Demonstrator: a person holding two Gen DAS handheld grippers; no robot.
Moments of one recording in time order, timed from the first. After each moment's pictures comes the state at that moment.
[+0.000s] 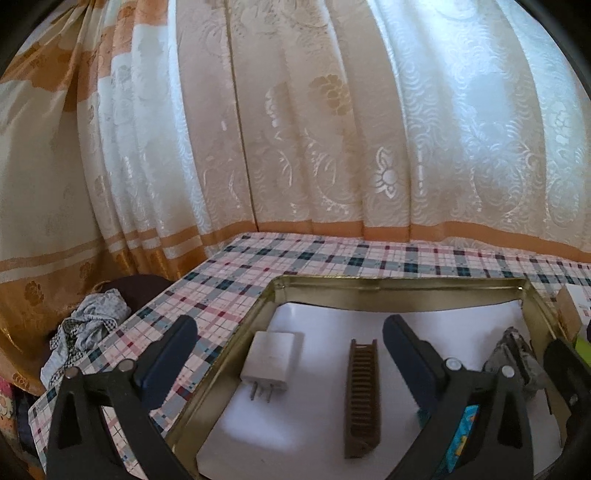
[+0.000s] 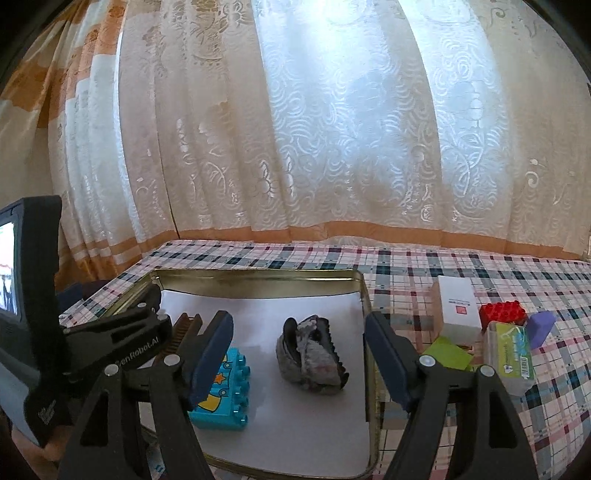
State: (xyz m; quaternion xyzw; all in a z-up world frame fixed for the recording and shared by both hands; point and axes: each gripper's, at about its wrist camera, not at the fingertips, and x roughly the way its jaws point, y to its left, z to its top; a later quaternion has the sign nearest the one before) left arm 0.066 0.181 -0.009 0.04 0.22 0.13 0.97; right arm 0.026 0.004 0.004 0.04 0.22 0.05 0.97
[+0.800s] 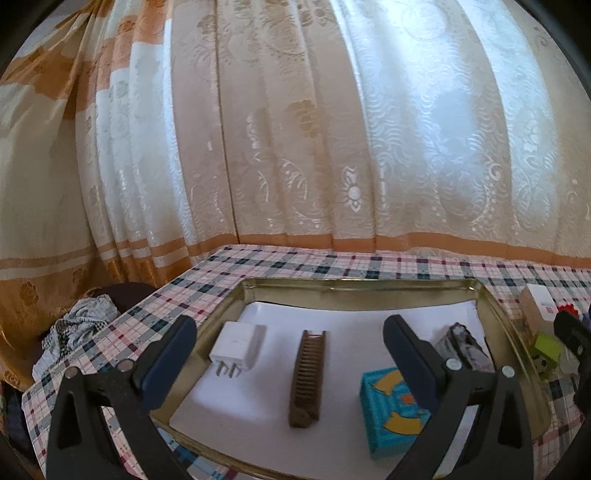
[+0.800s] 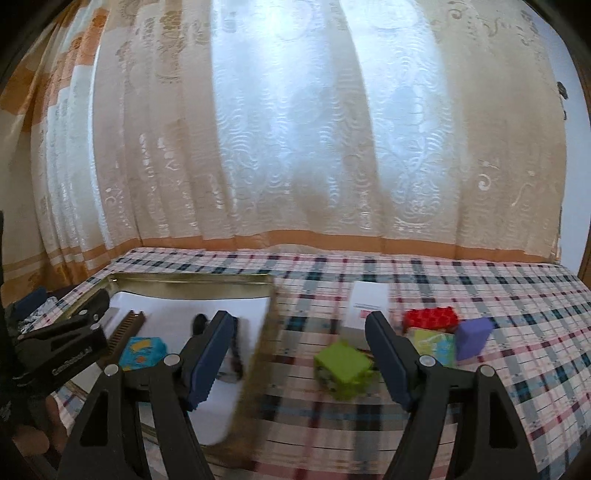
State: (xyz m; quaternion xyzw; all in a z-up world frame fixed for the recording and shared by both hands) left arm 0.032 0.141 -0.004 0.03 0.19 0.11 0.97; right arm 0.005 -0.068 0.007 0.03 0.21 0.00 0.98
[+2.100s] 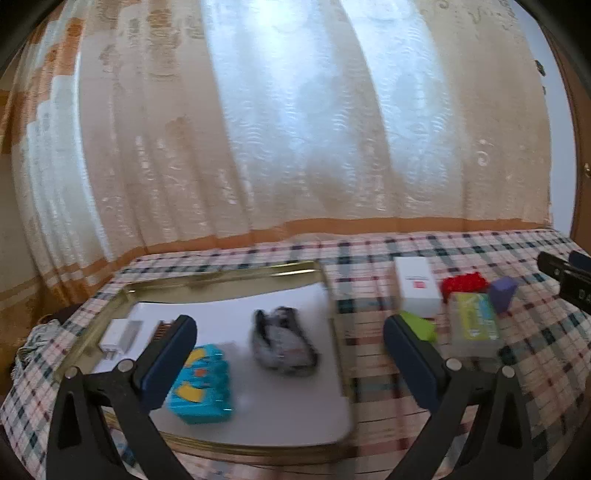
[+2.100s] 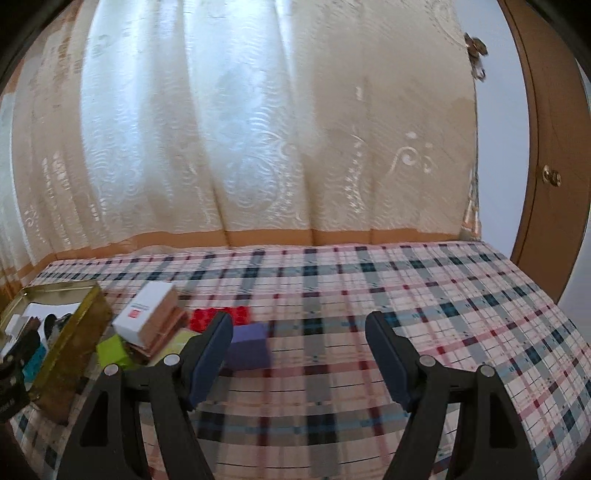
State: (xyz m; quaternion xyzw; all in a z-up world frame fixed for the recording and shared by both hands) left arm 0.011 0.007 -0.004 0.07 0.22 -0.02 0.97; right arm -0.008 -0.252 0.003 0.05 0.24 -0.12 0.96
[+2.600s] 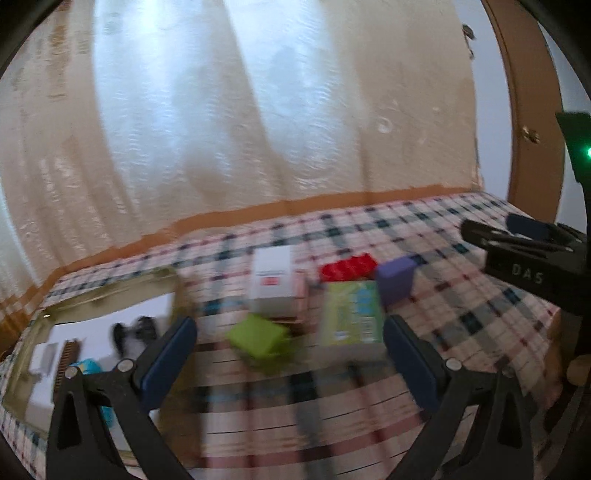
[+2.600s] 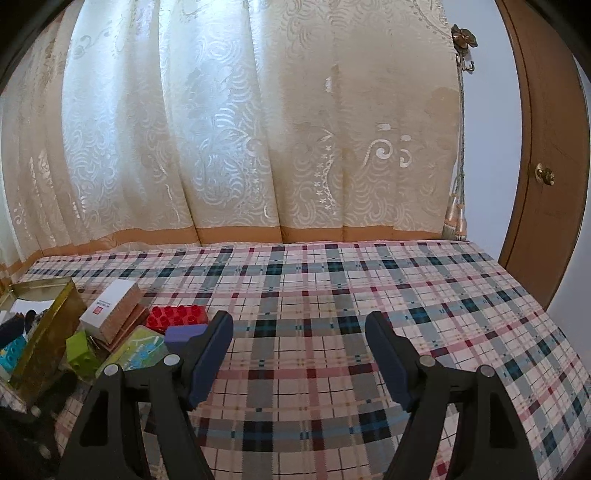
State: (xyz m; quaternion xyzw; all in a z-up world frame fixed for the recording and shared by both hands) left arm 0.010 -0.091 -0.013 0.11 0.26 -0.16 0.94; right arm -0.007 -0.291 0.003 0.04 0.25 -0.13 0.96
